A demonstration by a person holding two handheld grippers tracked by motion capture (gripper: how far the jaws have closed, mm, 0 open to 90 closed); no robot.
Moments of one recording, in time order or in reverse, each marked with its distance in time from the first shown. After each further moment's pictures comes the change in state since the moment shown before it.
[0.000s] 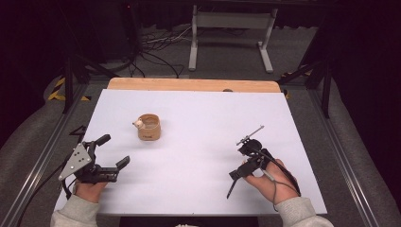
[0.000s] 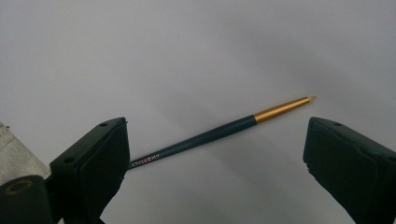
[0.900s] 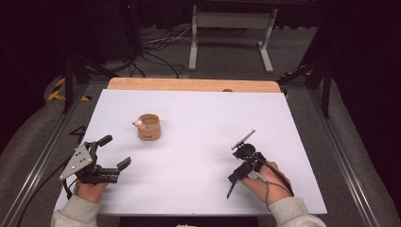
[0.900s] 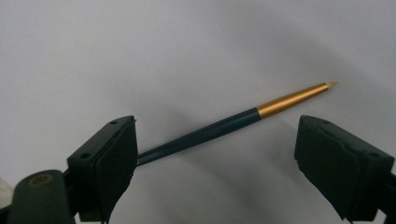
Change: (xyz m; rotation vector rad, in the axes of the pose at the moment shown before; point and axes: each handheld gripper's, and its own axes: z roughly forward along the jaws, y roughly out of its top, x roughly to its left) left arm -0.002 -0.002 0.001 0.009 -0.020 0.005; right arm 0.001 0.002 0.027 0.098 -0.058 0.018
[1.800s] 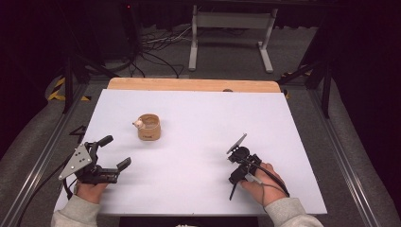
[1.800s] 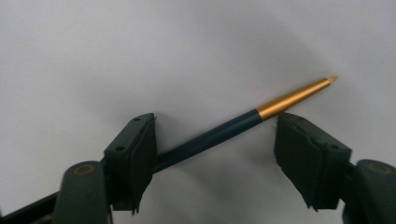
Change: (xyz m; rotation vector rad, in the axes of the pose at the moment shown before) left arm 0.001 0.000 0.000 -0.010 -0.016 -0.017; right arm 0.012 0.003 0.011 0.048 -0.120 -0.048
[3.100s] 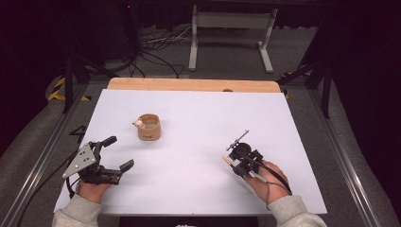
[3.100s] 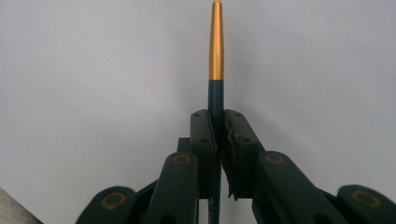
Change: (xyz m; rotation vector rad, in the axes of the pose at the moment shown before) left arm -0.002 0.002 0.006 0.033 -0.034 0.005; right arm 0.003 0.001 -0.028 -0.114 0.006 -0.086
